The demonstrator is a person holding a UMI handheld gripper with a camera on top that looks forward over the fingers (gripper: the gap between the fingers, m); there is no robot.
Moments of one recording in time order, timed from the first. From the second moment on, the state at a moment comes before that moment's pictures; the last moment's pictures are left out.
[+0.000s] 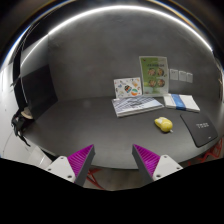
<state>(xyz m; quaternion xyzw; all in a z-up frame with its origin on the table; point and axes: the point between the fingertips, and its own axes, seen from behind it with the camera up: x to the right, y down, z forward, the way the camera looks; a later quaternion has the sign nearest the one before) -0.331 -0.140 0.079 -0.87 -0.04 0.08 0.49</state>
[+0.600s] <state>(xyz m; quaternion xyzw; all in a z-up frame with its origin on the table) -0.108 -0.029 -0.006 -0.90 -0.08 0.04 0.43</state>
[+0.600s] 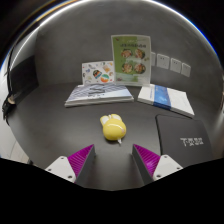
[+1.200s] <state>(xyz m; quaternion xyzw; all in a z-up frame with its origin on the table) -0.117 0.077 -0.016 -0.90 -0.06 0.04 0.42</state>
